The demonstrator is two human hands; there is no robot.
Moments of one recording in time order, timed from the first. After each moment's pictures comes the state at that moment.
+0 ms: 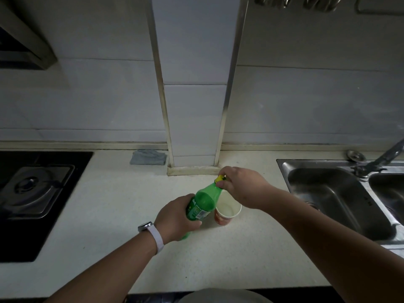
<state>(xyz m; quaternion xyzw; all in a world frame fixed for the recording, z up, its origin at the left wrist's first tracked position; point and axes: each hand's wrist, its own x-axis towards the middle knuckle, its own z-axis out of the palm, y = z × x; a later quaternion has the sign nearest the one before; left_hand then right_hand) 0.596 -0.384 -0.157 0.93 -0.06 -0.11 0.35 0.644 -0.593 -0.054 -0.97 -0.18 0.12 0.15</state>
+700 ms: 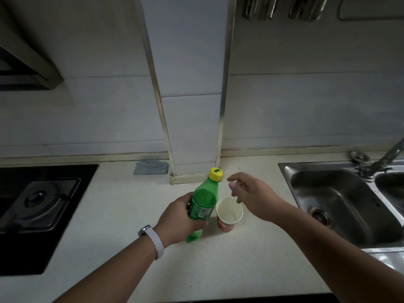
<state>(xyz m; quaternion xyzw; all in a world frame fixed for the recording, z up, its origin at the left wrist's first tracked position) 0.593 -0.392 -0.122 0.89 -0.04 -0.08 0.45 0.623 -0.623 -0.066 -0.90 -0.10 0.10 0.41</state>
